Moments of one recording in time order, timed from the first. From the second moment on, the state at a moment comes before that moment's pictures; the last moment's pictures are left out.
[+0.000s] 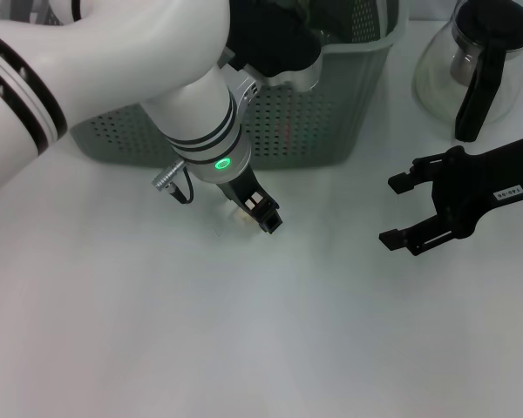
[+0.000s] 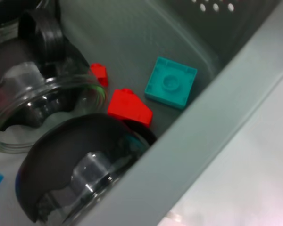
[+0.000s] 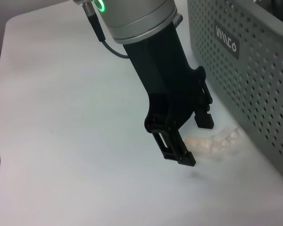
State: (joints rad) left arm -0.80 -2.18 1.72 1.05 2.75 1.28 -2.98; right arm 0.68 2.05 -1.00 -0.88 -2.30 -1.60 1.66
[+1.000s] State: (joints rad) left arm -0.81 -2.18 1.72 1.02 2.75 1.27 -2.98; right arm 0.67 2.06 -1.00 -0.88 -2.29 -1.59 1.65
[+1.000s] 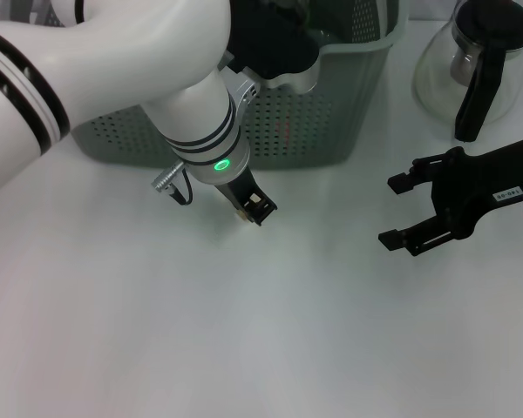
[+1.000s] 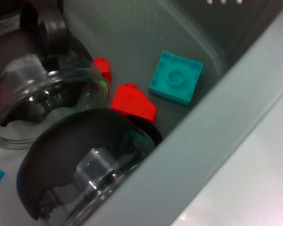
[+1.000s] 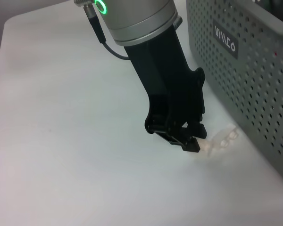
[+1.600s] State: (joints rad) left arm -0.80 -2.18 1.71 1.16 2.74 1.45 -2.97; right arm 0.67 2.05 -1.00 -0.88 -2.29 -1.59 1.65
